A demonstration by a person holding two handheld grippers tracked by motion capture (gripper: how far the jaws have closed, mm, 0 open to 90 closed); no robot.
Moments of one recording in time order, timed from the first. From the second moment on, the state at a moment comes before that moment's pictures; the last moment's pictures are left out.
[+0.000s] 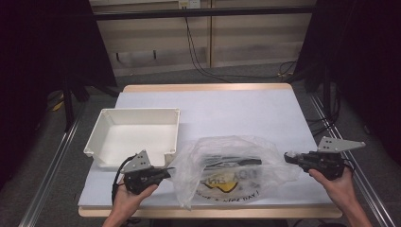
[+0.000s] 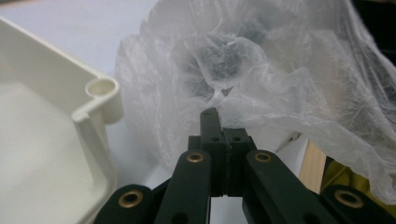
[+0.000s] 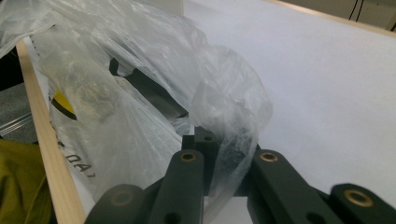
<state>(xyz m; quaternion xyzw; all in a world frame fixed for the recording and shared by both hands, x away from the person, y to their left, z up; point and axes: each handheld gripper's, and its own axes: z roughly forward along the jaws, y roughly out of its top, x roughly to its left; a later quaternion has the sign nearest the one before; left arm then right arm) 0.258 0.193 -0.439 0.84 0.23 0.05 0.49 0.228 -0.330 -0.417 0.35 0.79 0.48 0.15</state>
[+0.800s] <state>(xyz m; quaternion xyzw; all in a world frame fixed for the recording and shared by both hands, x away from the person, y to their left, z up) 0.269 0.175 -0.481 0.89 0.23 0.03 0.40 0.235 -0.318 -0.483 0.37 0.84 0.37 0.13</state>
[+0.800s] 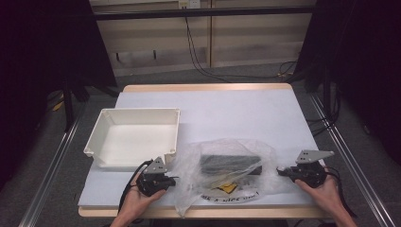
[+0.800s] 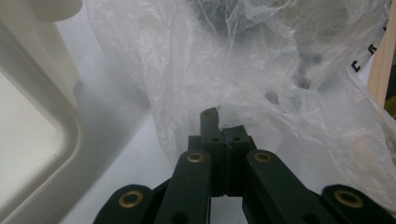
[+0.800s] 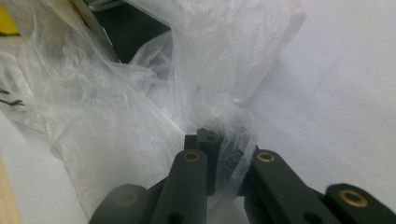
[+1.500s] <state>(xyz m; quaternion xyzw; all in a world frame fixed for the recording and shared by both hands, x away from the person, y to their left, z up) 0.253 0.196 -0.456 0.85 0.23 0.04 0.48 0.223 -0.327 -0.447 0.38 0.79 0.46 0.15</state>
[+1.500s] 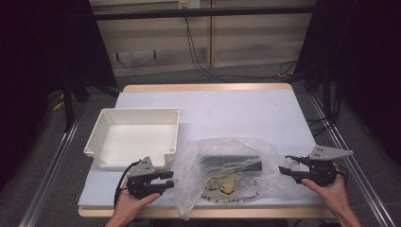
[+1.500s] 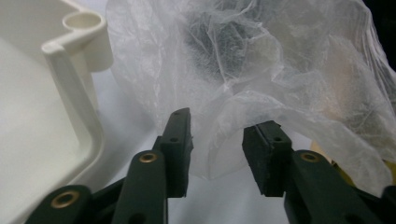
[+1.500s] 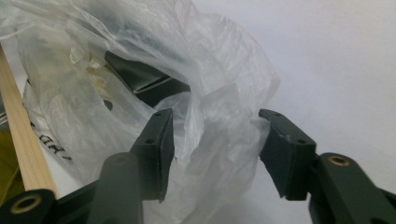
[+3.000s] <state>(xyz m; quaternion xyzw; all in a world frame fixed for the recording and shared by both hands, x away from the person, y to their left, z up) 0.239 0.043 -0.414 0.91 0.07 0.03 0.40 0.241 -0.277 -0.434 0.30 0.85 0.41 0.11</state>
